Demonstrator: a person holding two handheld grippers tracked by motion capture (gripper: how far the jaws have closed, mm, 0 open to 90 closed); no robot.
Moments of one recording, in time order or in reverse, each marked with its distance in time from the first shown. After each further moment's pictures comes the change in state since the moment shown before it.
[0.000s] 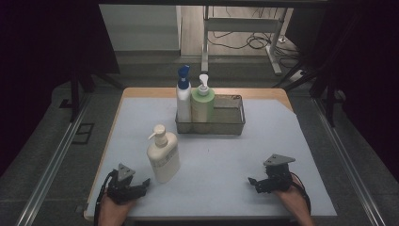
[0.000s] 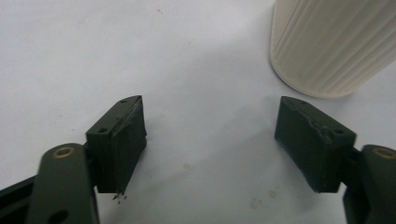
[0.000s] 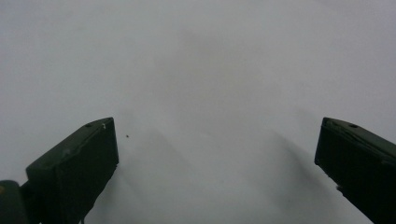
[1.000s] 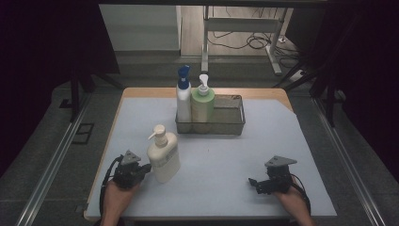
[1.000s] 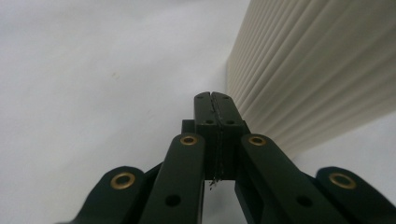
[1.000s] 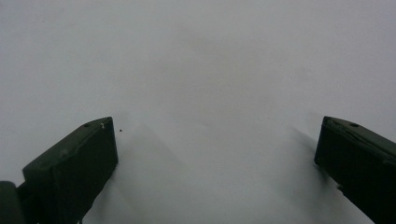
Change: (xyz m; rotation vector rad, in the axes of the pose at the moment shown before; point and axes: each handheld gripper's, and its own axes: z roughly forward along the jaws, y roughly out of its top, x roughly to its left) left arm 0.003 0.044 0.011 -0.010 -0.187 0.028; right arm -0.002 -0.009 0.004 -0.020 0.009 0.045
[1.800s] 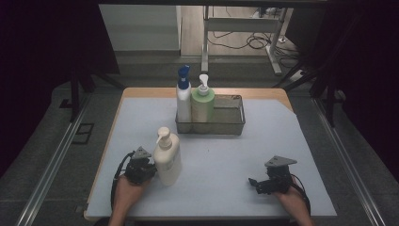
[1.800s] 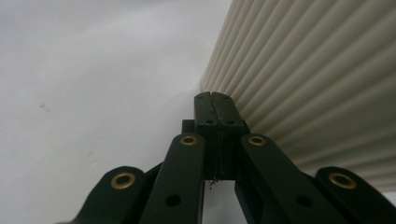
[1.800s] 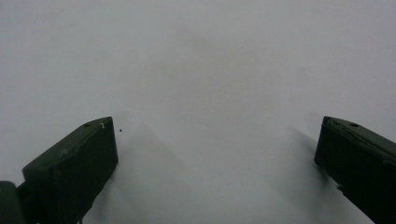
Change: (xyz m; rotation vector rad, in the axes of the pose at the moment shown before) left arm -0.009 0.011 0.028 0.016 -0.114 0.004; right arm 0.000 0.000 0.000 0.000 -0.001 0.001
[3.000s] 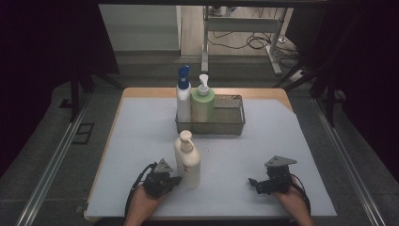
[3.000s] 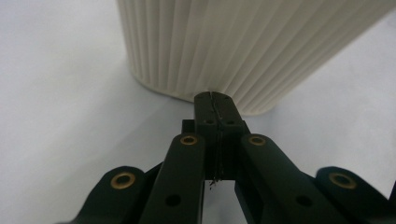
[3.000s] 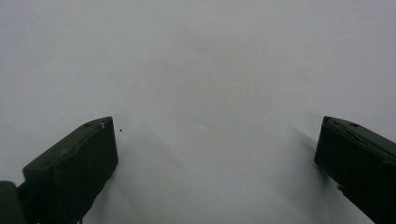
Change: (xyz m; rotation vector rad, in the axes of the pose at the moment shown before) left arm -0.066 -0.002 0.019 0.080 -0.095 0.116; right arm 0.000 0.000 0.000 0.000 0.001 -0.001
